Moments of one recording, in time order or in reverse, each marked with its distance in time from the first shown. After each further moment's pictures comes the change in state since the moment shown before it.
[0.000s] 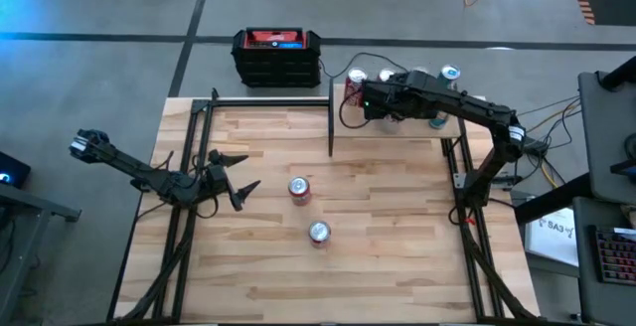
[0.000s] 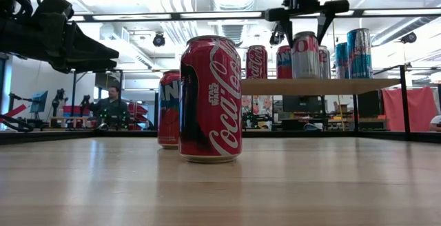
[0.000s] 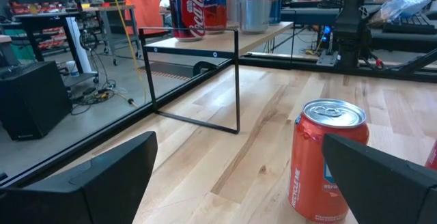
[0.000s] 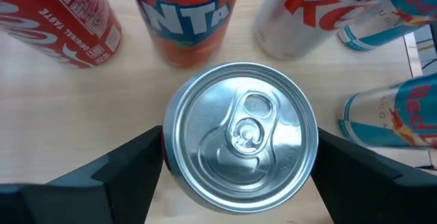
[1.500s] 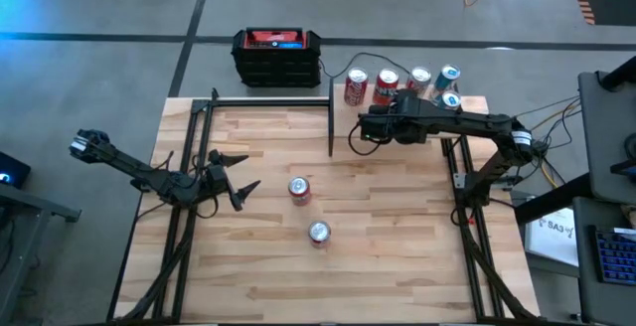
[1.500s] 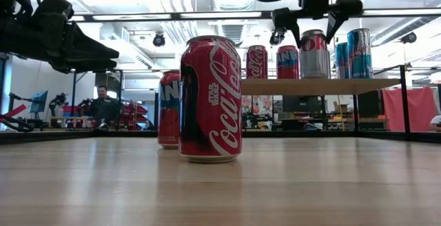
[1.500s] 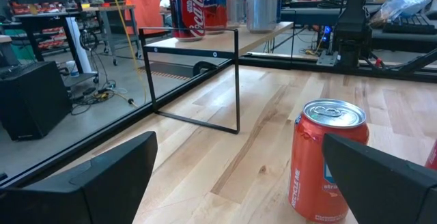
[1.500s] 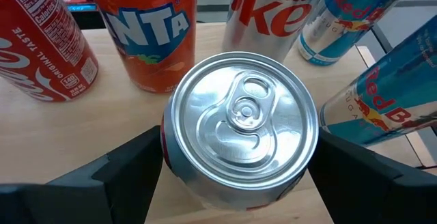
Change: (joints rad) left arm 0.000 0.000 0.000 0.000 0.000 0.000; right arm 0.144 -0.062 -0.210 -0.001 0.286 0.301
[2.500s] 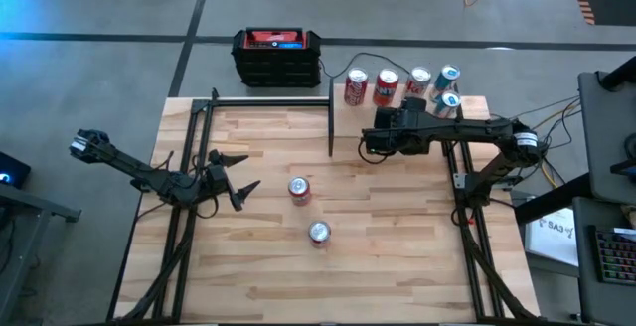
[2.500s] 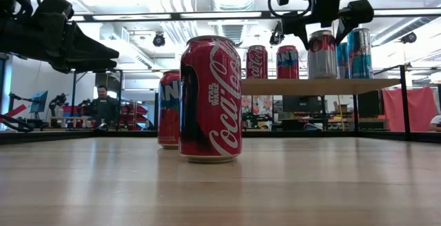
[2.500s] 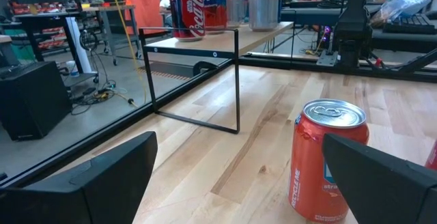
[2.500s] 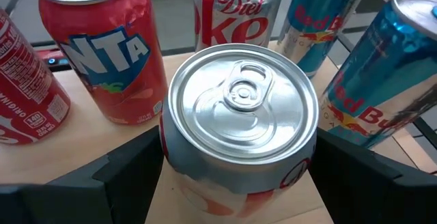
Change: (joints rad) left arm 0.000 0.000 0.000 0.000 0.000 0.000; right arm 0.049 -0.045 -0.166 0.000 0.159 0.218
